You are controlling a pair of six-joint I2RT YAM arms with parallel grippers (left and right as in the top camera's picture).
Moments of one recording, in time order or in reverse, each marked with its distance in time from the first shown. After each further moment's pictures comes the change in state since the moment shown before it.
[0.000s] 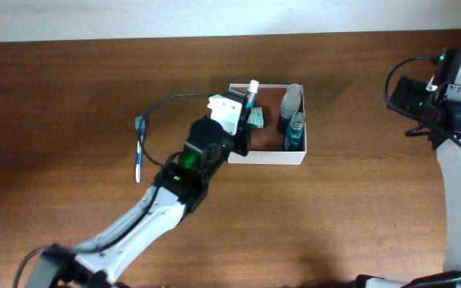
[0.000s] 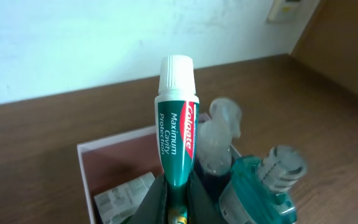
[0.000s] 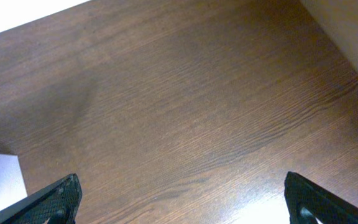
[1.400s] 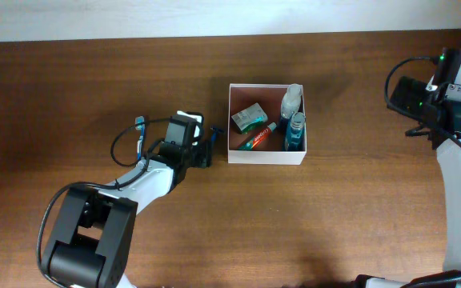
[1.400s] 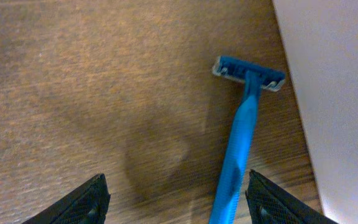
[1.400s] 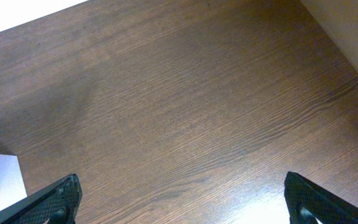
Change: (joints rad) left arm 0.264 0.277 0.008 -0.380 0.023 0.000; right arm 0.000 0.002 0.000 0.000 0.000 0.001
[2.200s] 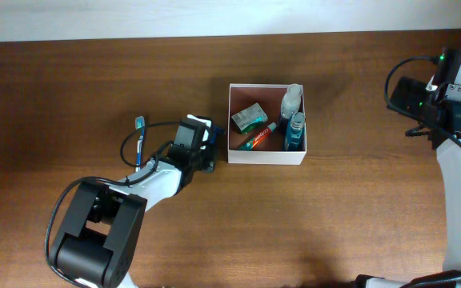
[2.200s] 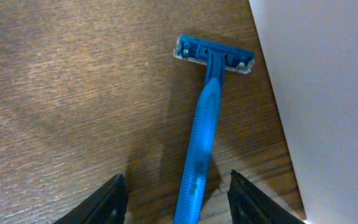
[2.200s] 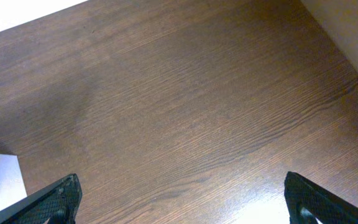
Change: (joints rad) left arm -0.048 0.040 0.000 0.017 0.008 0.003; right arm 0.000 0.000 0.000 0.000 0.000 -0.001
